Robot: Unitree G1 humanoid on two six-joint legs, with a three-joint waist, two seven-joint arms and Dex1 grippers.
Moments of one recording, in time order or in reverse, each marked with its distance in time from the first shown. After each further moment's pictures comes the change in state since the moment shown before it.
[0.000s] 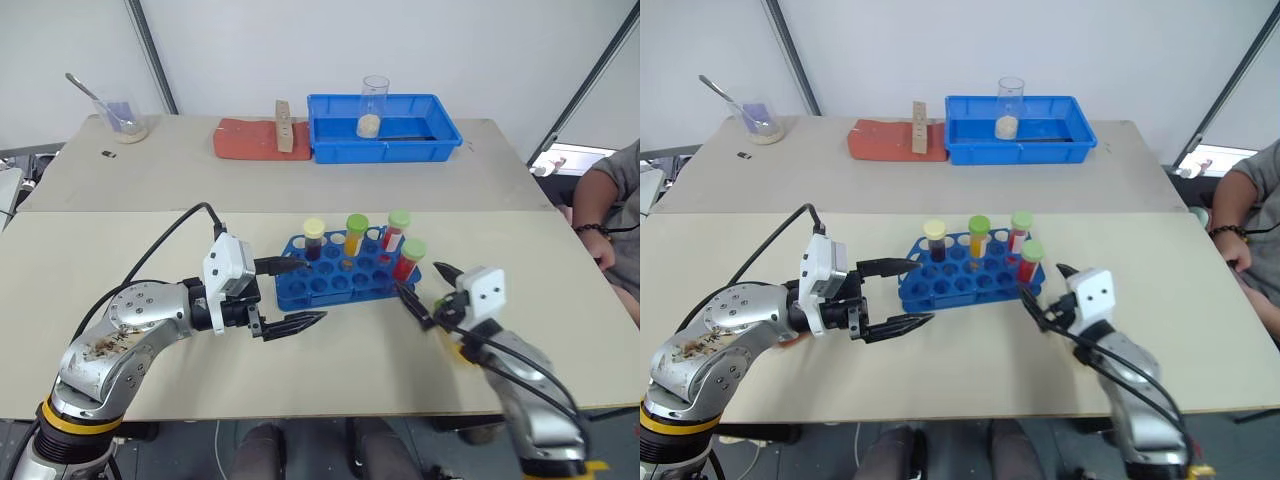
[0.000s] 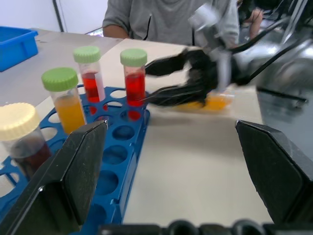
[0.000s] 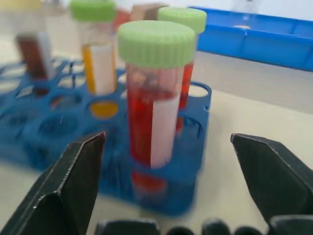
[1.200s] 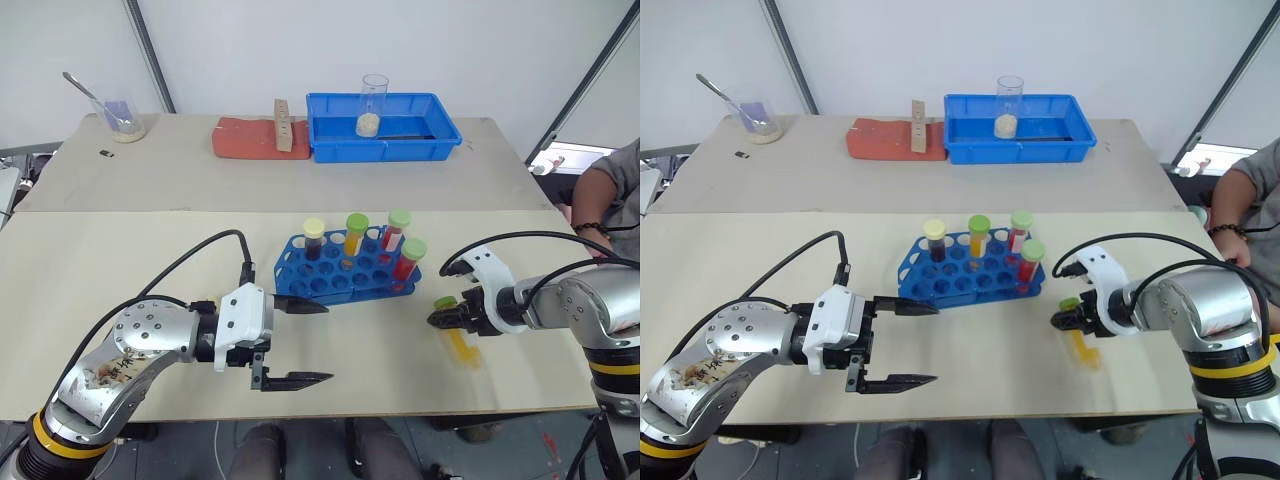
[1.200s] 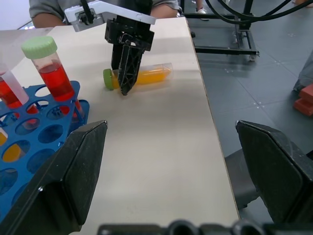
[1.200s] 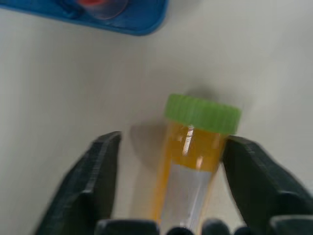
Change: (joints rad) left arm 0.073 0.091 -0.100 -0.113 0.081 -0.106 -0.138; right arm -0.615 -0.397 0.156 0.189 0.350 1.333 0.022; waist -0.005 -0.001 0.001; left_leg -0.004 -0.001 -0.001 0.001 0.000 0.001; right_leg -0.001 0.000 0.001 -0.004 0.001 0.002
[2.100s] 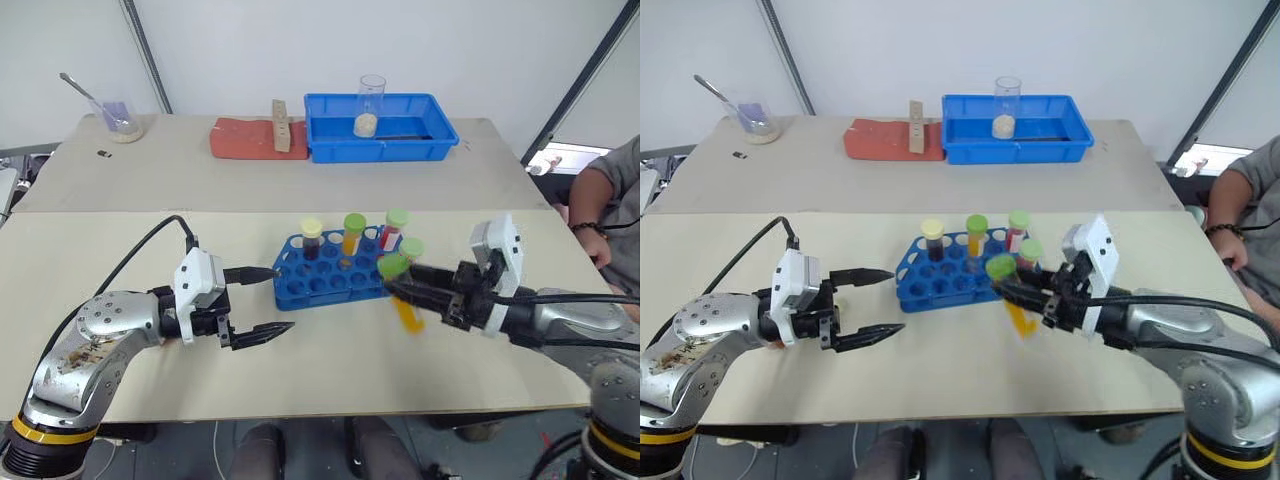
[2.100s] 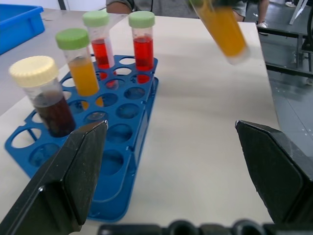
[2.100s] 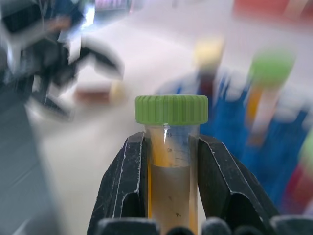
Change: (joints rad) left arm 0.019 -0.018 0.178 0.224 -0.022 -0.034 -0.018; right arm 0.246 0.303 -0.301 -0.499 0.174 -0.588 0.112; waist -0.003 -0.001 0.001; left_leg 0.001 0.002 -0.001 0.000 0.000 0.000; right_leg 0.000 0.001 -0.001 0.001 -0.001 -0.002
